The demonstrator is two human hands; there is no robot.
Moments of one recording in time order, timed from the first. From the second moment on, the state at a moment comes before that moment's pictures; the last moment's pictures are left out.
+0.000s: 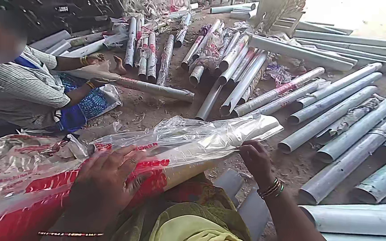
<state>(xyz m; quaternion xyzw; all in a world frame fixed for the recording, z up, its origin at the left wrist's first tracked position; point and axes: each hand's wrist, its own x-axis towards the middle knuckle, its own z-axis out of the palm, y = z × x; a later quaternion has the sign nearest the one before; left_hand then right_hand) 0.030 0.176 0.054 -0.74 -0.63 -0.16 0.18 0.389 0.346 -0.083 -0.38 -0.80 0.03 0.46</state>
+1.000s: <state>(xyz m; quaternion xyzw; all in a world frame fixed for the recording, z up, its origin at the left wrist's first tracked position) 0.127 0.218 0.015 -0.92 -0.33 0.01 0.22 0.396 0.379 0.001 -0.47 -0.80 -0.01 0.36</state>
